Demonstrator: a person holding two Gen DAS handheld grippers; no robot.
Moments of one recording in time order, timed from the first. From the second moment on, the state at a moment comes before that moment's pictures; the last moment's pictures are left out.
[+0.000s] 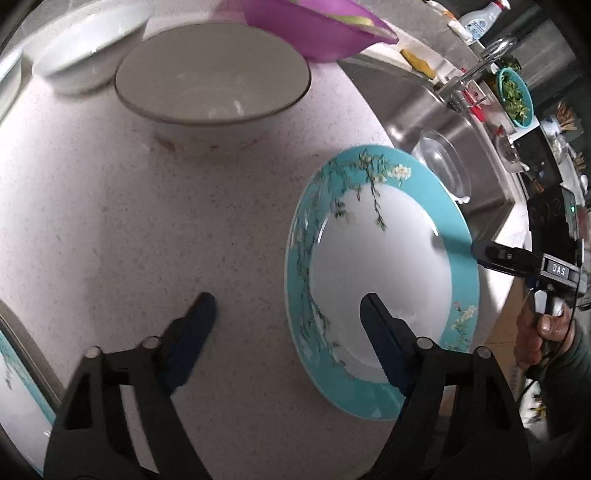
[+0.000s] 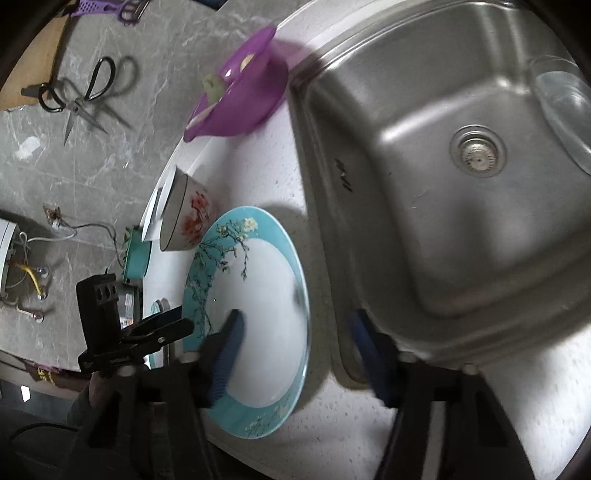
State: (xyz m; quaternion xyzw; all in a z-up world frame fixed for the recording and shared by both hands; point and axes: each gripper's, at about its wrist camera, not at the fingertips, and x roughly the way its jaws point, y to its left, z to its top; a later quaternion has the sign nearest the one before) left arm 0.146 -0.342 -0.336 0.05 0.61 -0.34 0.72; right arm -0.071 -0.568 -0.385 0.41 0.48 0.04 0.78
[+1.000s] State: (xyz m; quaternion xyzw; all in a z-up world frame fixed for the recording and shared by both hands) left arm 0.142 -0.346 -0.331 0.09 0.62 -0.33 0.71; right arm -0.055 -0.545 -0.385 0.34 0.55 0.02 0.76
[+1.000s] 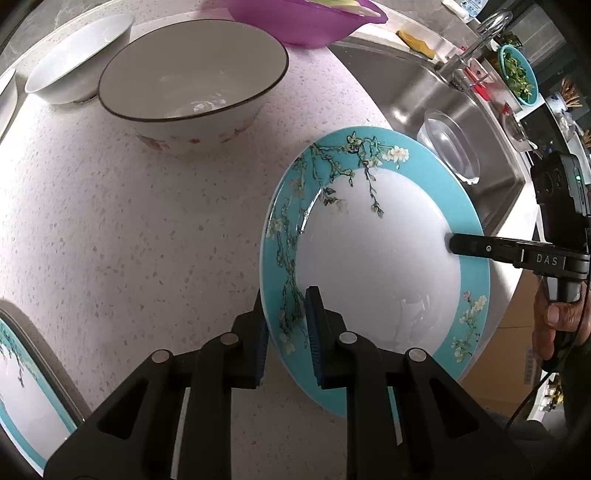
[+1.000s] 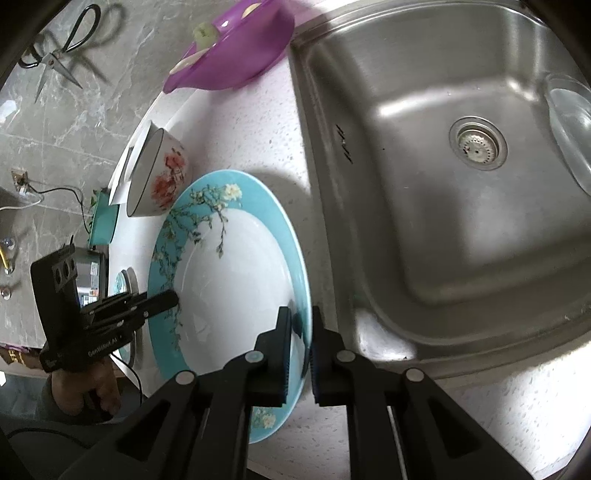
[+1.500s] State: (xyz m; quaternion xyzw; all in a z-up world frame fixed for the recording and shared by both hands) left arm 0.147 -0.295 -0.287 0.06 0.60 -0.33 0.73; right arm -0.039 -0.510 -0.336 0.32 0.54 0.03 0.77
